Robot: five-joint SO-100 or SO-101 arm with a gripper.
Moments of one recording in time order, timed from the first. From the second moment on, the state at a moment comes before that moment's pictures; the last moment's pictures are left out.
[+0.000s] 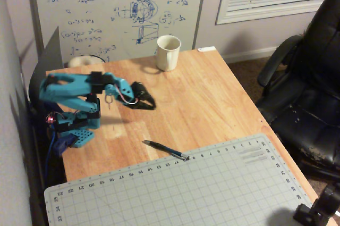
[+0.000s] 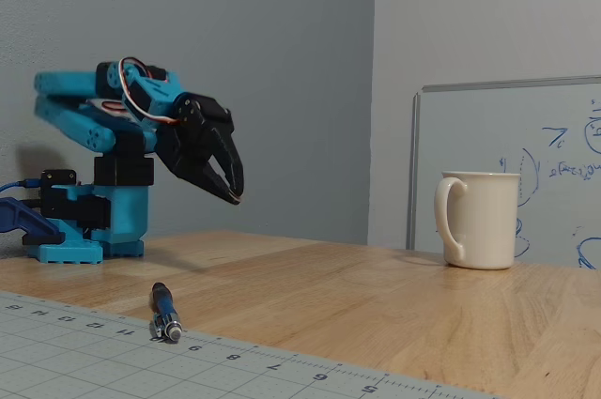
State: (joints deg) arm 14.3 151.1 161.7 25.0 -10.5
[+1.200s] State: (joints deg) arm 35.2 84.6 121.9 18.9 -10.5
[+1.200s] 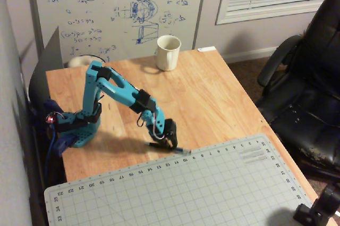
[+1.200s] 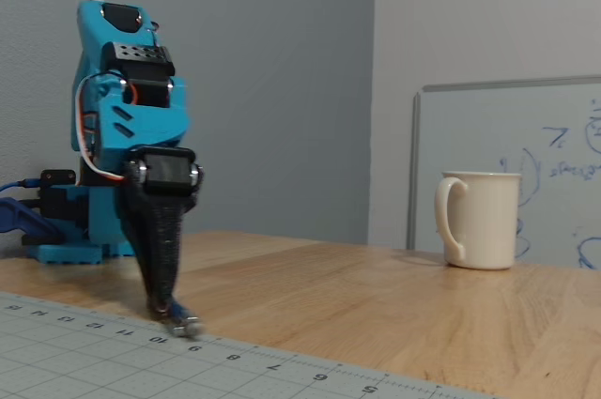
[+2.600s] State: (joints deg) arm 28.8 85.8 121.7 18.9 -10.5
